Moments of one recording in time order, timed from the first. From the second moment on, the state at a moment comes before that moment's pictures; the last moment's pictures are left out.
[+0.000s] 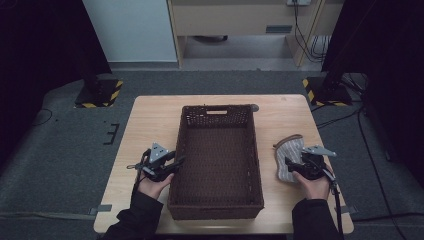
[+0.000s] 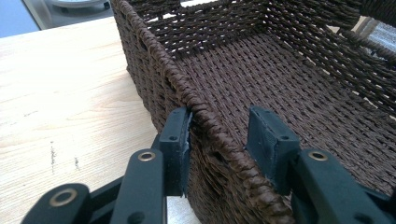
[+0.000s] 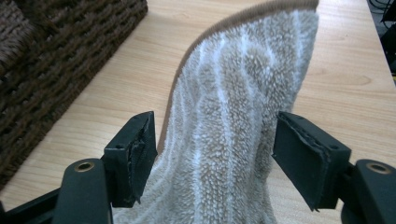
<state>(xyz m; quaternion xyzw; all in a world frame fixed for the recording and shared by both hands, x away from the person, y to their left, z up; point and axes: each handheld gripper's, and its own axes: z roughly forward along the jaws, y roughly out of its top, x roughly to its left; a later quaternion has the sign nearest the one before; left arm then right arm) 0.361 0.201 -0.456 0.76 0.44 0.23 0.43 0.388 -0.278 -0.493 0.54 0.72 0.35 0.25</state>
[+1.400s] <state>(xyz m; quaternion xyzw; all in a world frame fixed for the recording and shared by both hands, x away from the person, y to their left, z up) 0.362 0.201 -0.456 0.76 0.44 0.22 0.43 0.397 -0.253 -0.449 0.49 0.70 0.46 0.25</state>
